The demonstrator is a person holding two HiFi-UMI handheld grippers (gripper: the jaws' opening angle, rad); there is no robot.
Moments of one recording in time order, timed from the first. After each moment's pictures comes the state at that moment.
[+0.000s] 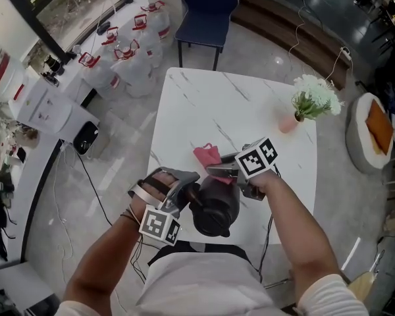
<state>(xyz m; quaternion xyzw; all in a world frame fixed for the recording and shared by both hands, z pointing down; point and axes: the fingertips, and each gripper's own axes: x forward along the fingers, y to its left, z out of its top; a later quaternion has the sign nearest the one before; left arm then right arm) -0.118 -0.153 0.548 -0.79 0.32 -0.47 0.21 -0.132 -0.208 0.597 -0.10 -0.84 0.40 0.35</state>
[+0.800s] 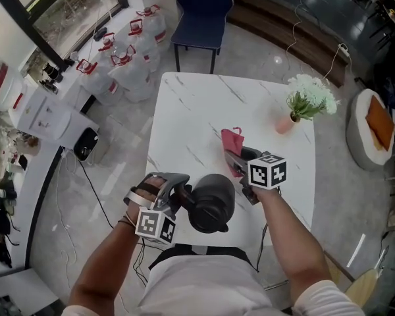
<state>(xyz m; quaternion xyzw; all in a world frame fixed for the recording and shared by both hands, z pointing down) -0.137 -0.159 0.561 -0.79 0.37 -0.47 0.14 -0.086 -0.303 0.597 0.16 -0.91 0.32 0.23</state>
